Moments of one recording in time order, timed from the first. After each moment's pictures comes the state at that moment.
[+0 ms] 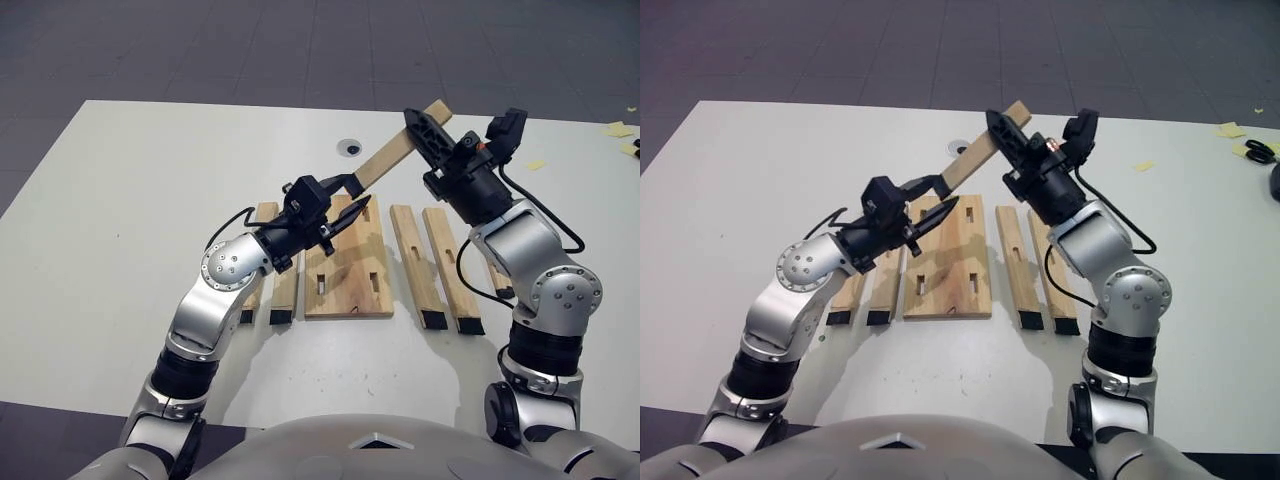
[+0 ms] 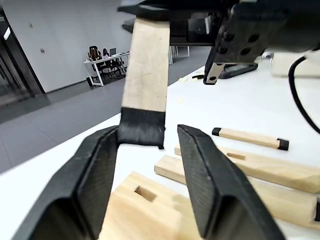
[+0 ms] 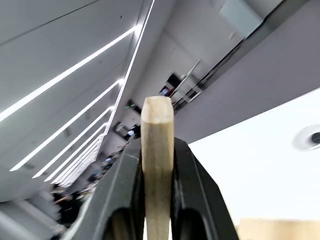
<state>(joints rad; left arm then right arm) -0.19 0.23 -0.20 -0.42 -0.33 0.38 -0.50 -0.30 -0.27 -0.19 -0.36 1.39 0.63 -0.16</state>
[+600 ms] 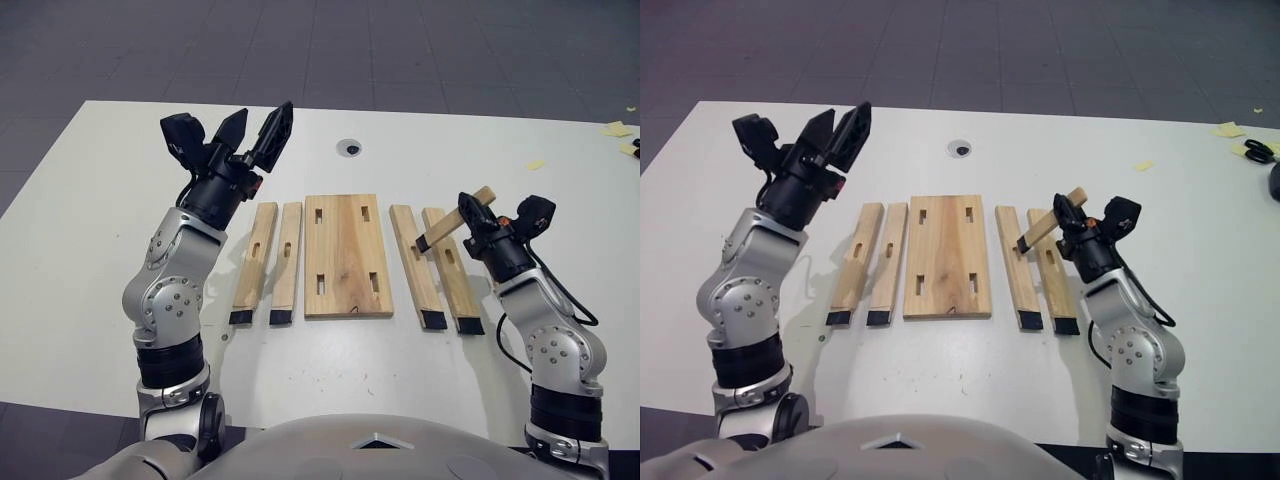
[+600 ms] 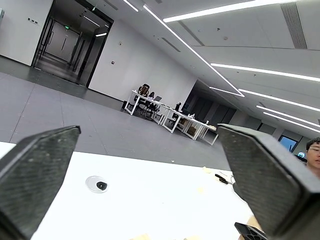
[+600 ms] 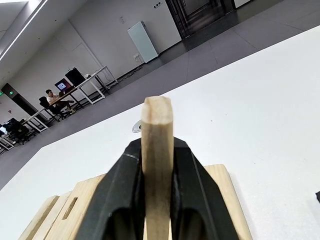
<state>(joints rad) -0.24 0.14 0.17 -0.42 -0.79 0.54 -0.20 0.05 -0.29 -0.23 -0.35 0.93 0.51 0.03</state>
